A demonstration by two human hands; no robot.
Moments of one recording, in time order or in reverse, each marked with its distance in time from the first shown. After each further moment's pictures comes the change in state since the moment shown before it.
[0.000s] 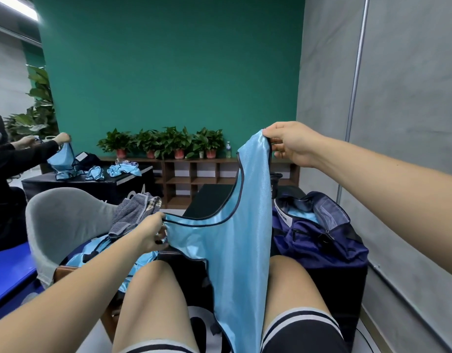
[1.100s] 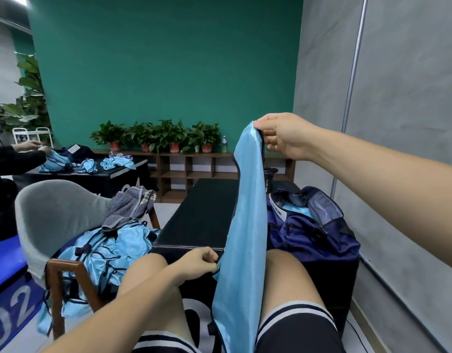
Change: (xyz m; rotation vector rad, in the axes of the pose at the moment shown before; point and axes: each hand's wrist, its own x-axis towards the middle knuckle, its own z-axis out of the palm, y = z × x) left_hand -0.013 -0.114 0.077 0.766 -0.455 0.363; right_hand -0.011 -0.011 0.009 -0.012 -0.053 0.011
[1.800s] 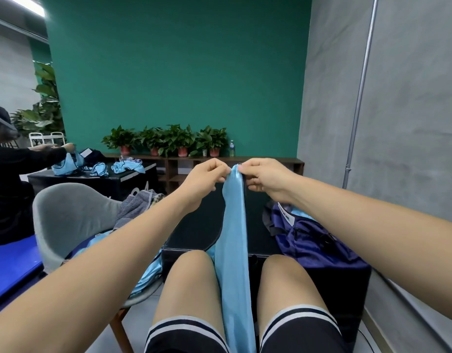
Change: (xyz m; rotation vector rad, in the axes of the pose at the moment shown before) left_hand -0.016 0.175 -0.121 -0.330 0.354 0.386; right_hand -0.010 0.070 0.071 0.066 -0.085 0.072
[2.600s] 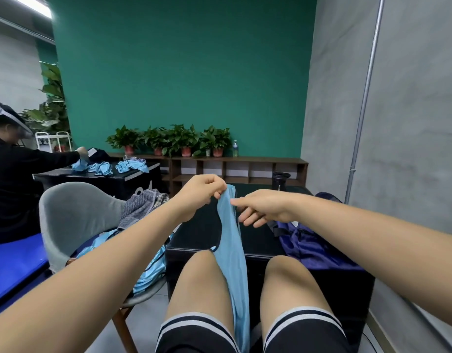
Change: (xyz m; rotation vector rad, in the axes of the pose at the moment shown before) left_hand -0.022 -0.015 -0.015 0.069 -0.062 -0.061; right_hand -0.009 0.037 0.012 -0.404 -0.291 0.315
